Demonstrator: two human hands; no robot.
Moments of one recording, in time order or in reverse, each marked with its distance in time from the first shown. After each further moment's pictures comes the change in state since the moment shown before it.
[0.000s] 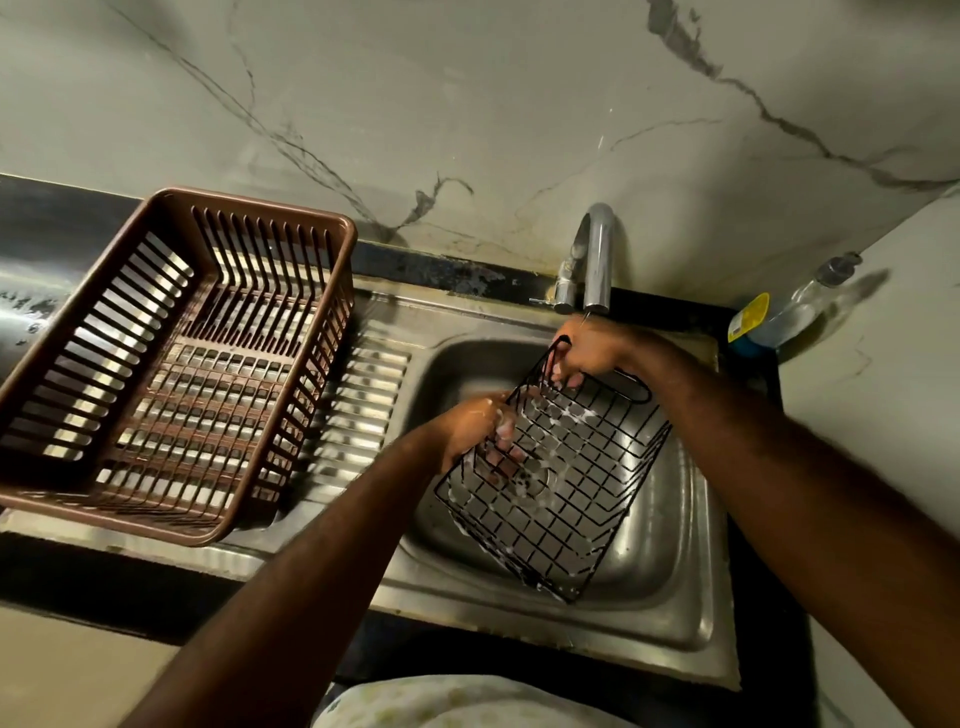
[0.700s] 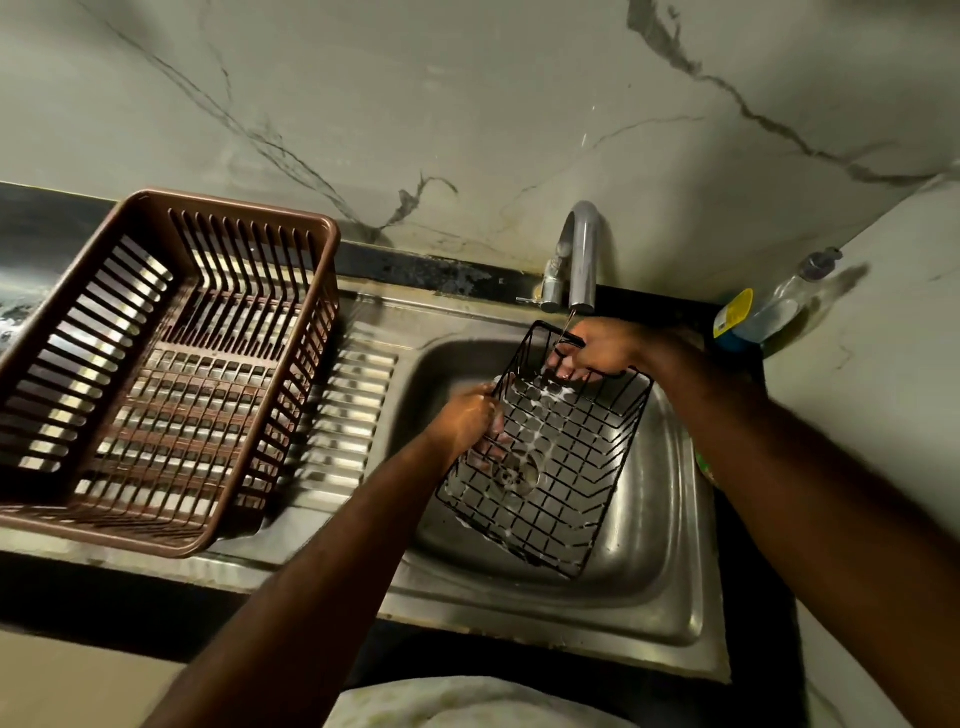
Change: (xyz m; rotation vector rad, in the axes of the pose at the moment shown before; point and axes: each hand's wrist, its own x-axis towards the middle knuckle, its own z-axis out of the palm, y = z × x) left_hand 0.018 0.011 0.013 -0.250 0.301 -0.157; right_hand -0.009 0.027 -0.014 0.117 -0.021 0.105
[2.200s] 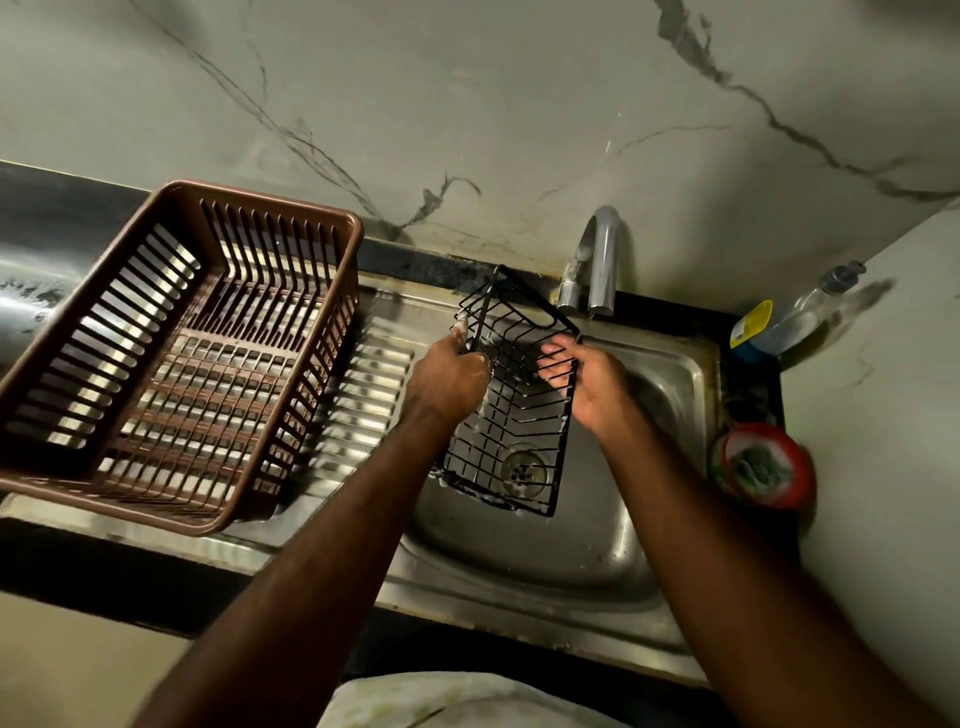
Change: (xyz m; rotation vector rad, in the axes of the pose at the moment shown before) left_hand -0.047 0.032 -0.028 0.272 0.429 0.218; right_hand 0.032 -0.001 0.084 1.405 0.379 -0.073
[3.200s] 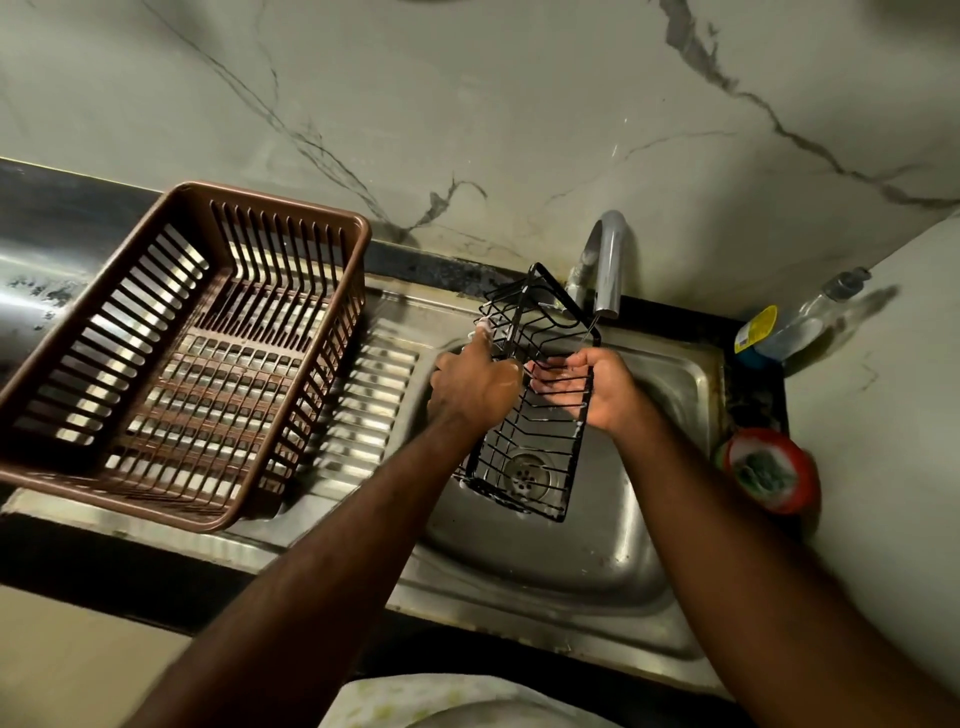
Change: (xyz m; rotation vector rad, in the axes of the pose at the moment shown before) left_hand 0.000 0.003 0.019 0.229 -0.043 0.119; right_hand -0.019 -0.014 -0.001 0.024 -0.068 0.213
